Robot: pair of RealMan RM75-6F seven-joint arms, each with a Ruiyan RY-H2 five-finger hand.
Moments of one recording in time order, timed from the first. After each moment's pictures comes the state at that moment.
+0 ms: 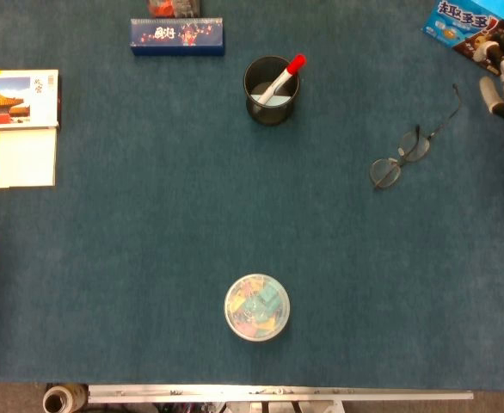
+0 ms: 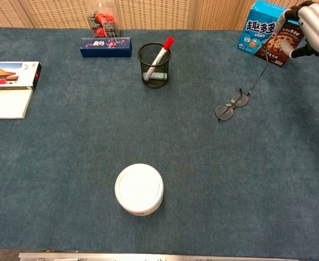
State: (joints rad) left arm -0.06 -1.21 -0.02 -1.54 1.36 1.34 -0.01; right arm 0.58 -1.62 0.19 -0.87 -1.41 1.21 -0.05
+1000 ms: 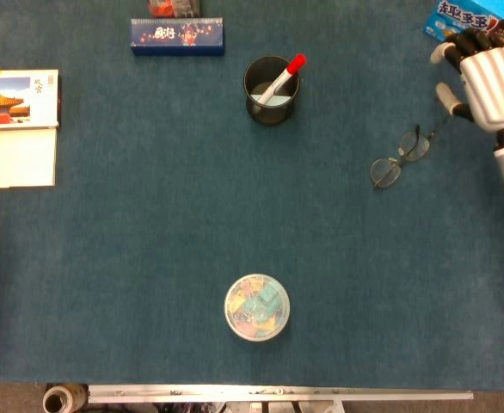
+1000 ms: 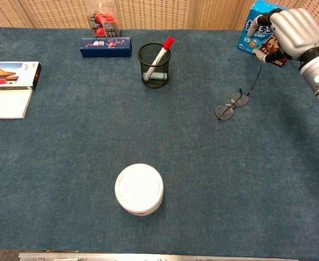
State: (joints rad) left arm -0.06 -1.21 -0.02 -1.54 1.36 1.35 -0.03; right arm 0.65 -1.73 0.18 -0.75 -1.45 1.21 0.09
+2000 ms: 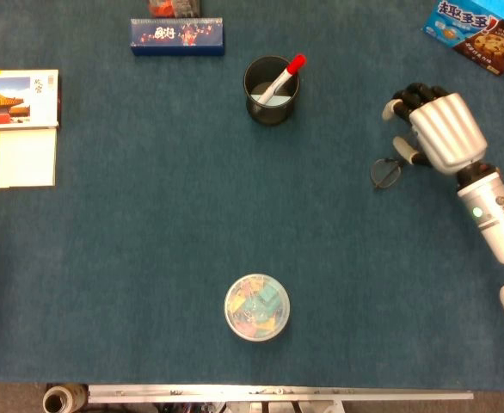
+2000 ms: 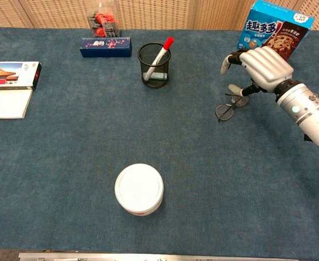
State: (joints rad) left arm -0.06 -1.20 -0.02 -1.54 1.36 1.34 -0.03; right arm 0.62 -1.78 0.07 -0.81 -1.52 1.18 0.10
